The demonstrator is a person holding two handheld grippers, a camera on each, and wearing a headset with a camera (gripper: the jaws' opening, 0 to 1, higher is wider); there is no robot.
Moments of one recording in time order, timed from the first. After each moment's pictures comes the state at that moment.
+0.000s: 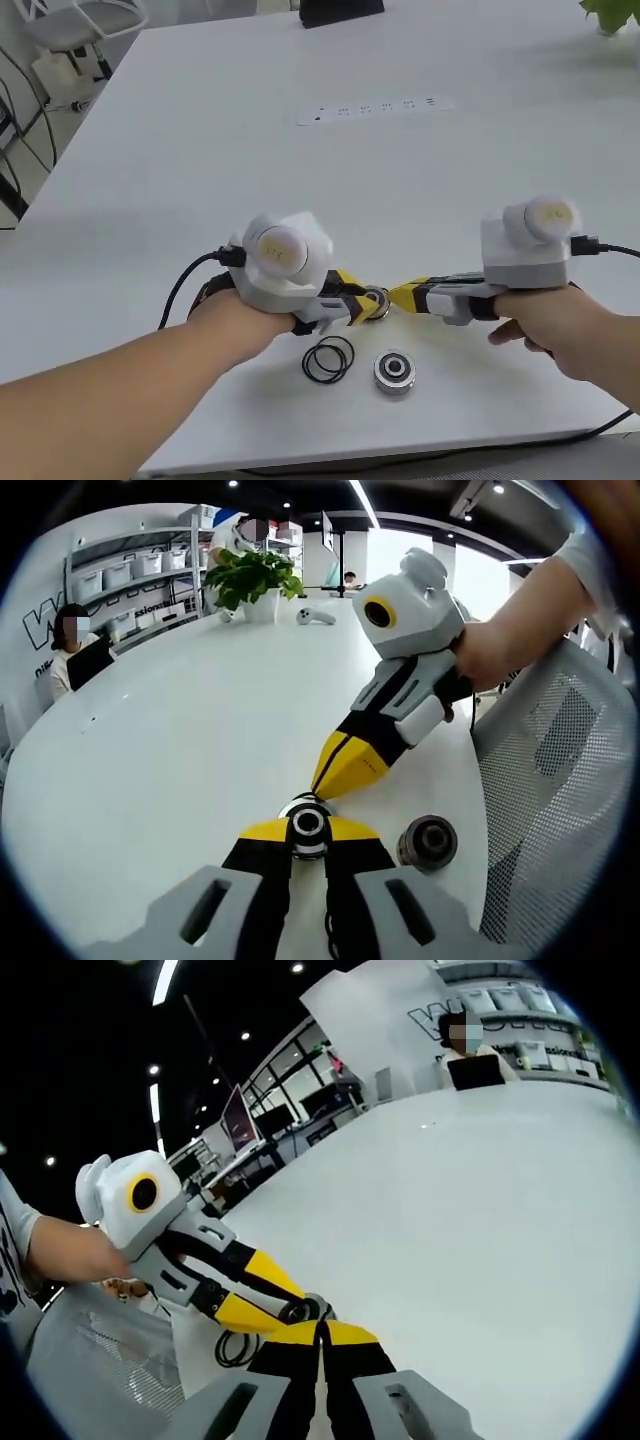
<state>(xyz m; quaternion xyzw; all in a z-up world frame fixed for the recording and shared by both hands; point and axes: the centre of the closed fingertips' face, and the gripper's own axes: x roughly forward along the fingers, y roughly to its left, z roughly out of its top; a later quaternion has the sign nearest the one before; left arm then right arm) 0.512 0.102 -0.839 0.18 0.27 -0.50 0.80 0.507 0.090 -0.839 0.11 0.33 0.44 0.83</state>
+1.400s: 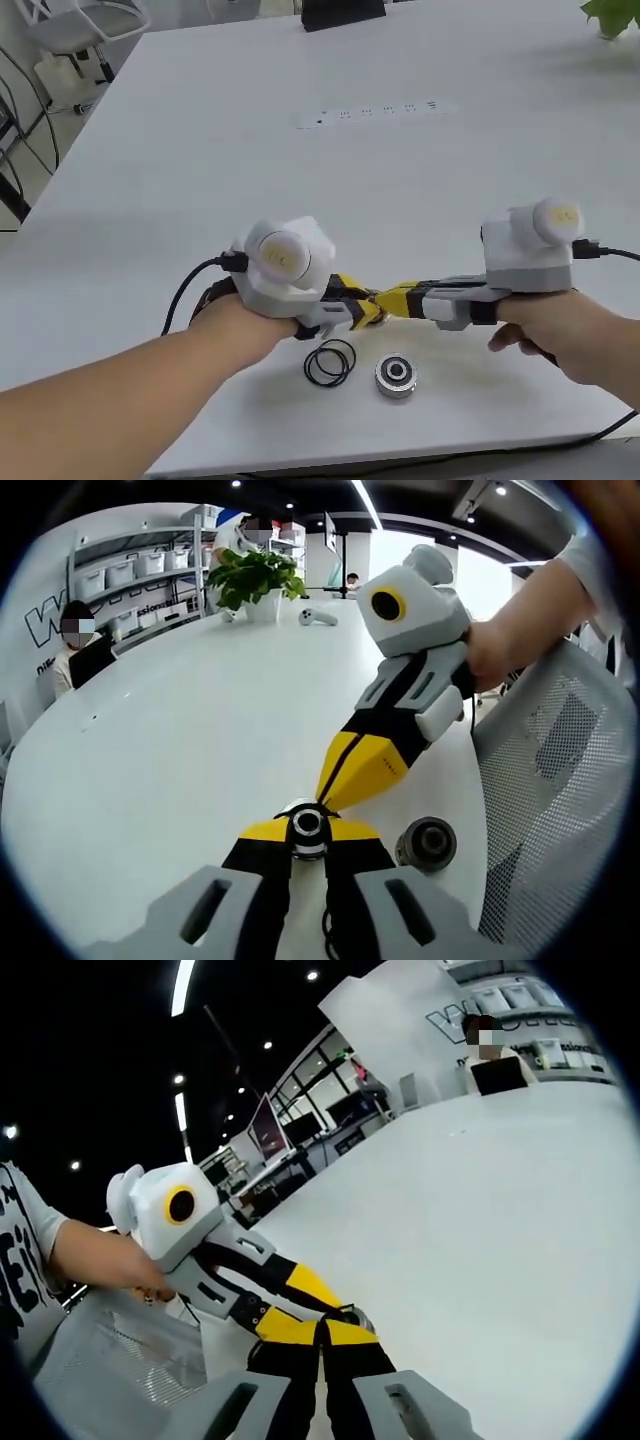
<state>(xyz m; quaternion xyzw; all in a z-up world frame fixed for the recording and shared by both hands) 0.511 0.102 -0.839 0.18 0.27 -0.50 0.80 0.500 0.105 -0.820 0.13 0.30 0.50 0.80</state>
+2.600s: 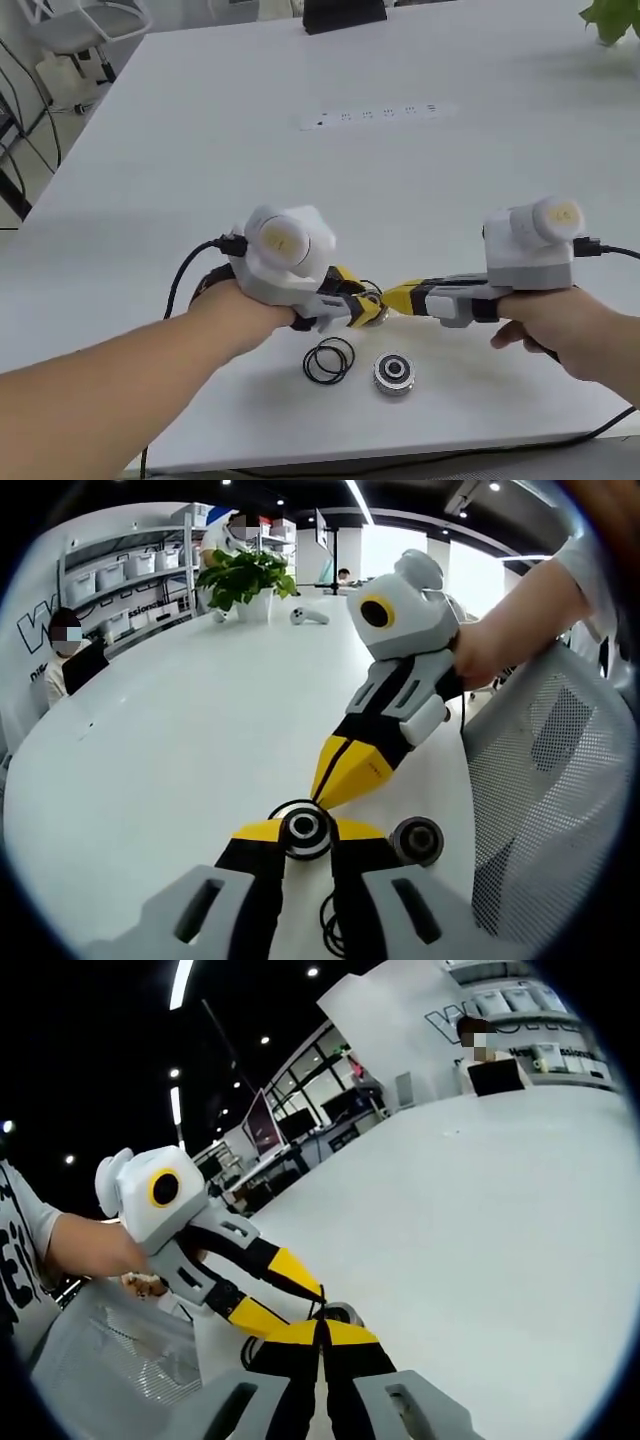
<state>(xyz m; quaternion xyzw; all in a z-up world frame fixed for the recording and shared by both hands) 0.505 0.104 -0.827 0.19 0.28 -0.51 0.79 0.497 0.101 -0.823 0.11 0.31 0.49 0.81</state>
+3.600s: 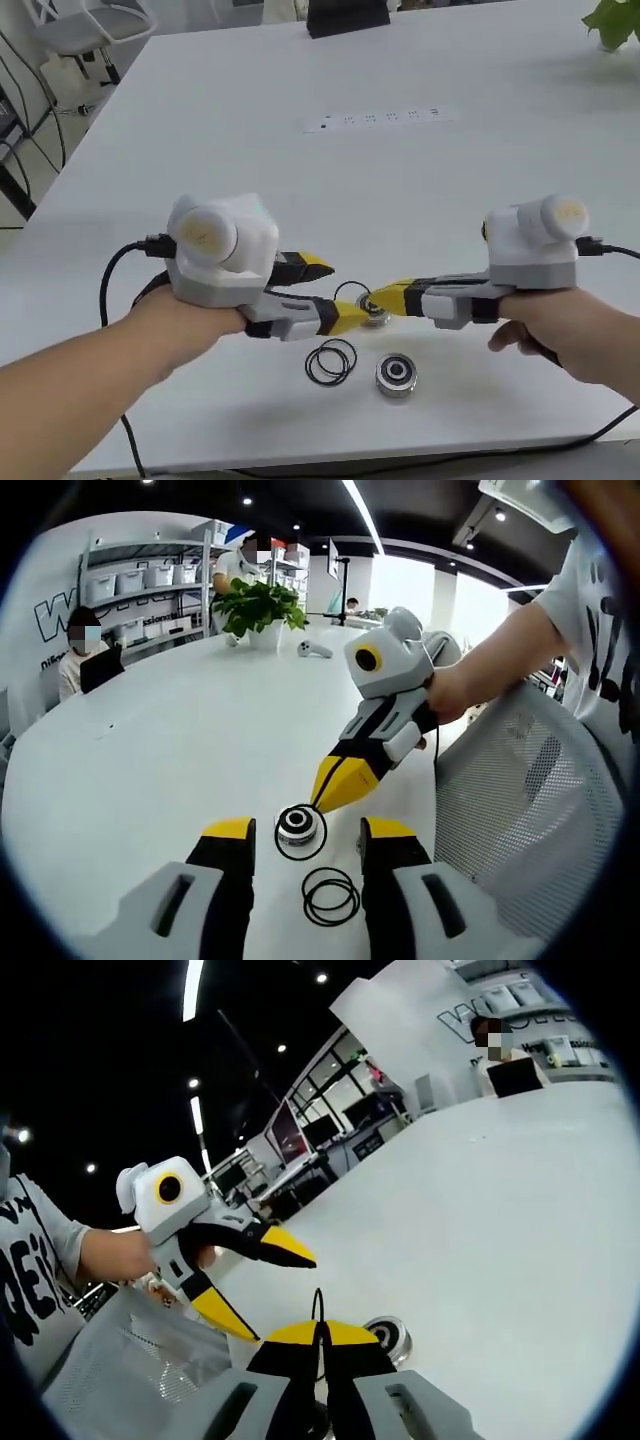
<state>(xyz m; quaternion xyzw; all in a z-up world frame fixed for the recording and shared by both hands) 0.483 0.137 -0.781 0.12 0.25 -0.51 0.81 0.478 0.122 -0.797 0.15 0.30 0.53 0.78</state>
